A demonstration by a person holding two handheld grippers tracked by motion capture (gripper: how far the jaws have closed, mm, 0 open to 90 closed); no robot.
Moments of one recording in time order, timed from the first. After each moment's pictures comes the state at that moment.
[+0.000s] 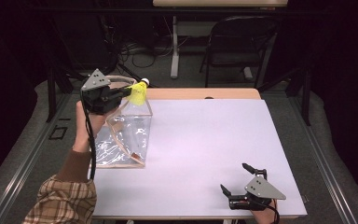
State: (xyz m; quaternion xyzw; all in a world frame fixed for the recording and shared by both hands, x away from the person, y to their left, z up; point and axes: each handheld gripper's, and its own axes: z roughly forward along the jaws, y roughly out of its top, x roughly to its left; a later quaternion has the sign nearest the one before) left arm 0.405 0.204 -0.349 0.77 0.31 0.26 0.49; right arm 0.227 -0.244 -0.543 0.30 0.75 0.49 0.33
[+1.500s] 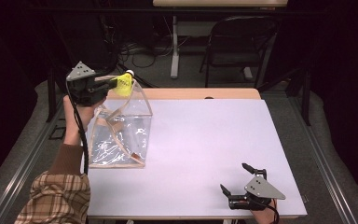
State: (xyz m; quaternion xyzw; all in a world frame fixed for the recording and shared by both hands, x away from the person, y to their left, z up) left arm 0.425 0.240 -0.344 0.74 0.36 0.28 0.49; right arm 0.227 -0.243 -0.543 0.31 0.75 0.49 0.33
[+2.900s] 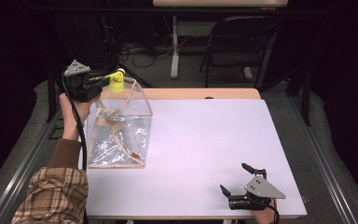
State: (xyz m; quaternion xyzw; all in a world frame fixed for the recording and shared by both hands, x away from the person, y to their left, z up) left arm 0.447 0.258 -0.355 0.73 0.41 0.29 0.47; right arm 0.228 -0.244 -0.544 0.30 0.75 0.49 0.32
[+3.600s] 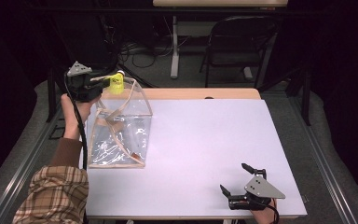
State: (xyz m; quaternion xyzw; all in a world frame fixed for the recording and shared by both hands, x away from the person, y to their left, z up) left arm 0.455 0.260 -0.364 0.73 0.42 0.28 0.46; right arm 0.227 -0.243 -0.544 0.30 0.75 0.49 0.32
